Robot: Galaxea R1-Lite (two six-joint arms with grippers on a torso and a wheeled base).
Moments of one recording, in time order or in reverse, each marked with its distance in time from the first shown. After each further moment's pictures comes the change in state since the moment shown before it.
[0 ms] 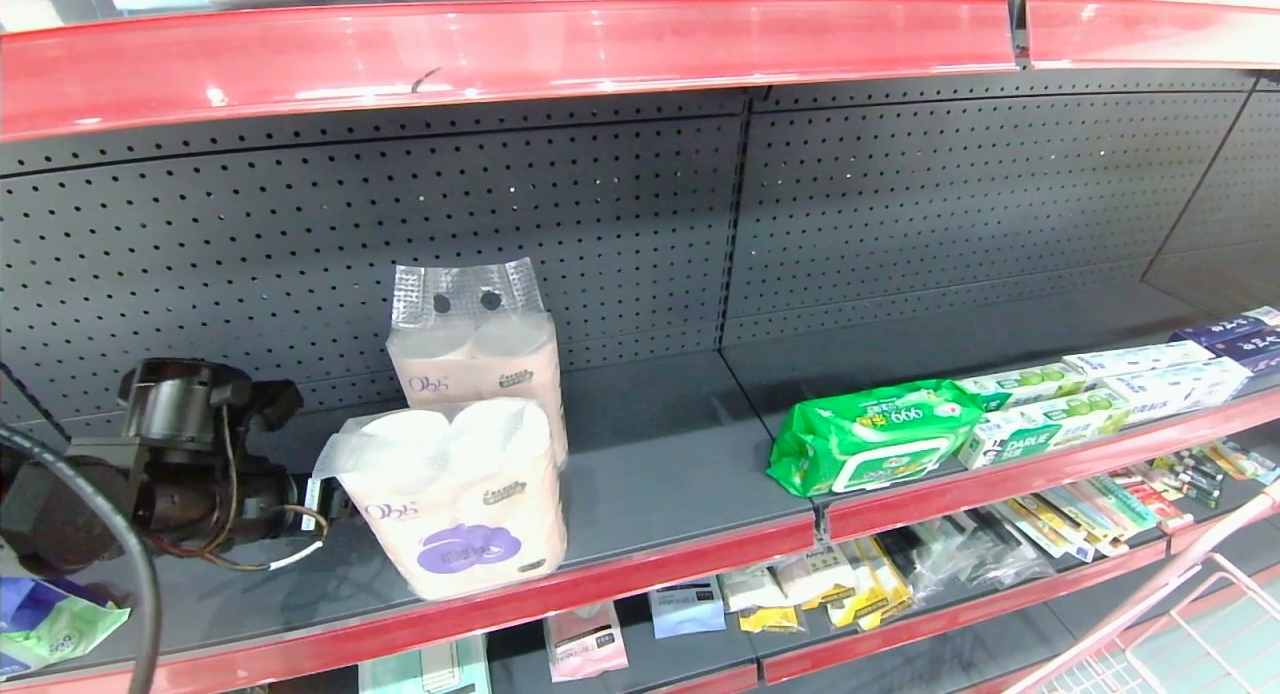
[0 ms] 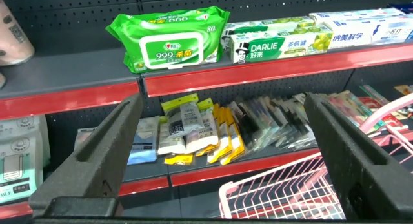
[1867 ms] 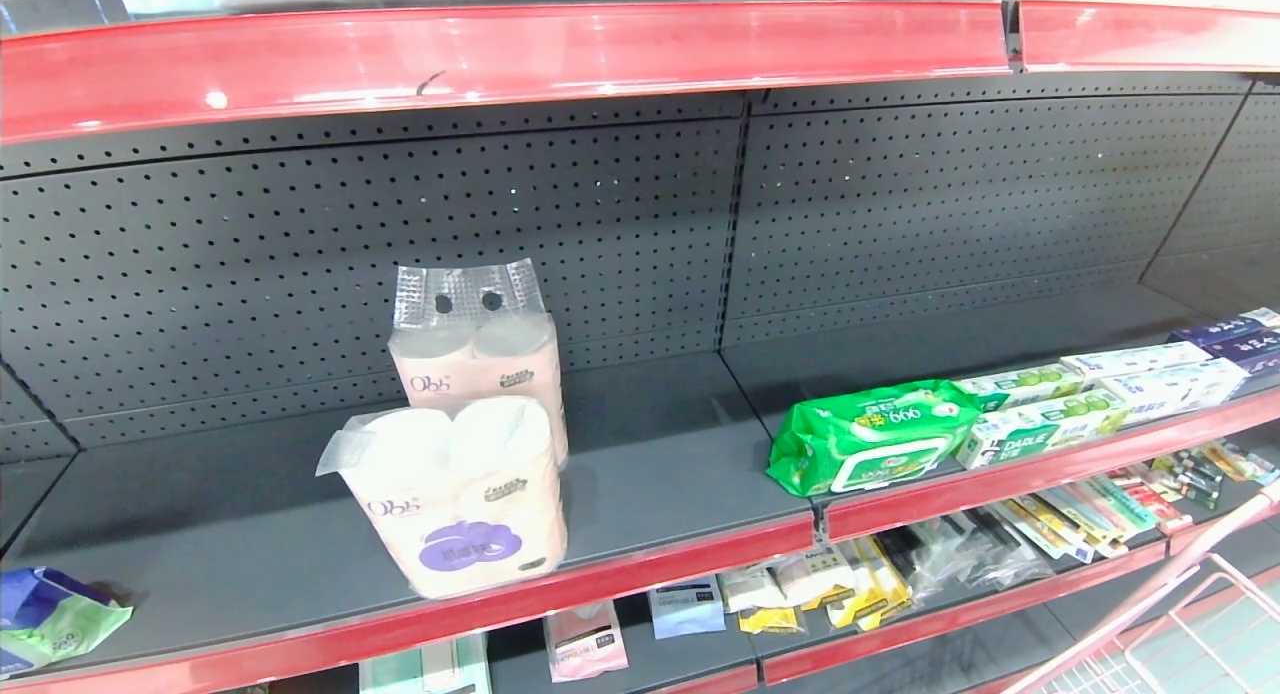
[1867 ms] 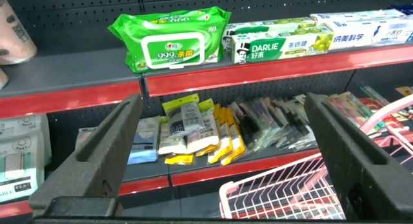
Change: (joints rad) left arm 0.128 -1.778 0.540 0.430 0.067 0.035; right arm 0.000 0.000 0.000 0.000 0.006 -0.004
